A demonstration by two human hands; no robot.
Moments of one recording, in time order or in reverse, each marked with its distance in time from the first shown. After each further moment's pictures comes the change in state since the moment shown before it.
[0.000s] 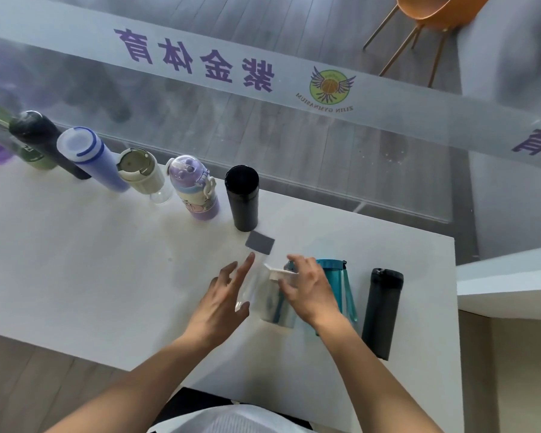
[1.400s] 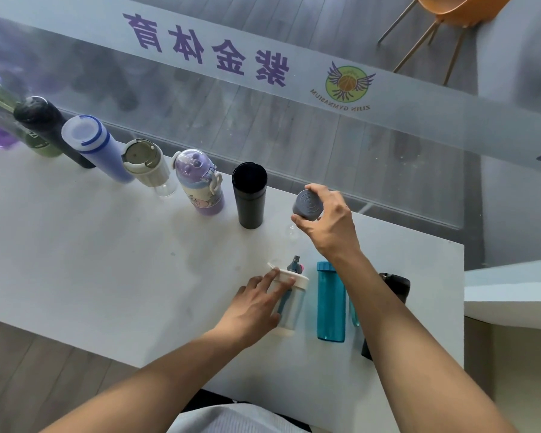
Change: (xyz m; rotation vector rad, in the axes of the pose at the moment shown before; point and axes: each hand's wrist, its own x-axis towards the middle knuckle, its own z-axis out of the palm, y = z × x) left_hand 0.022 0.035 0.032 0.234 -0.273 0.082; right_hand 0.084 -0.039 -0.074 0.100 0.279 -0.165
